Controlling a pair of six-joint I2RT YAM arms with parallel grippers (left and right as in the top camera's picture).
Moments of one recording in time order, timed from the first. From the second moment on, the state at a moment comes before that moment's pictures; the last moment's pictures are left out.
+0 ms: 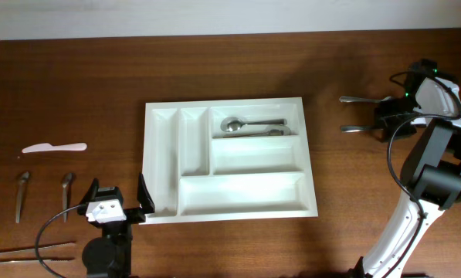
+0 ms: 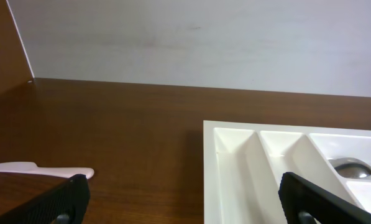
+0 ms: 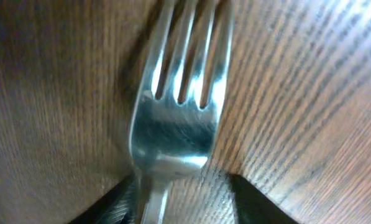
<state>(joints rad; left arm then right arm) 0.04 0.01 0.01 -0.08 -0.06 -0.04 -0.38 2.31 1.81 -1.06 -0.05 1.01</state>
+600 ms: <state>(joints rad) 0.04 0.01 0.01 -0.08 -0.06 -0.04 -0.38 2.31 1.81 -1.03 -0.13 1.01</state>
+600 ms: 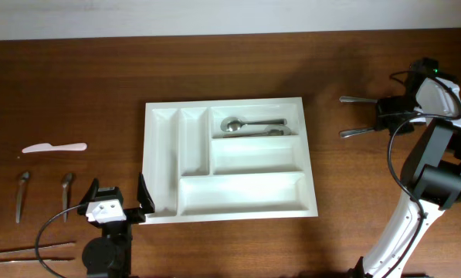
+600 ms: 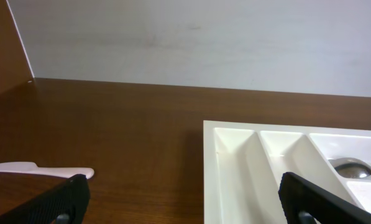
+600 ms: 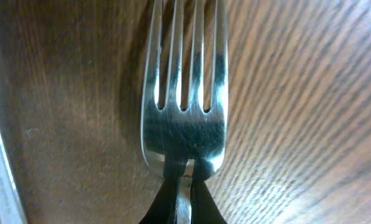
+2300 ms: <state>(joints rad) 0.04 0.01 0.01 -0.08 -0.06 -0.04 0.34 2.07 2.03 -1.51 -0.16 1.71</state>
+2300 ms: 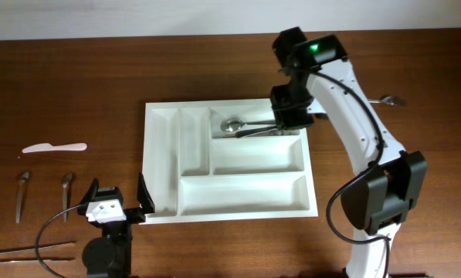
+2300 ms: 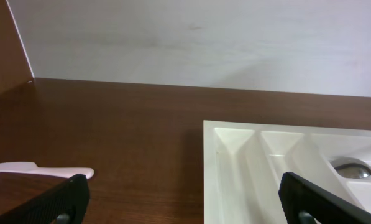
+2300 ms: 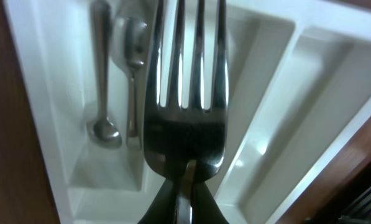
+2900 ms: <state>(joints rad) 0.04 0.01 0.01 -0.08 -0.06 -0.04 0.39 2.07 1.77 -1.41 -0.16 1.88</state>
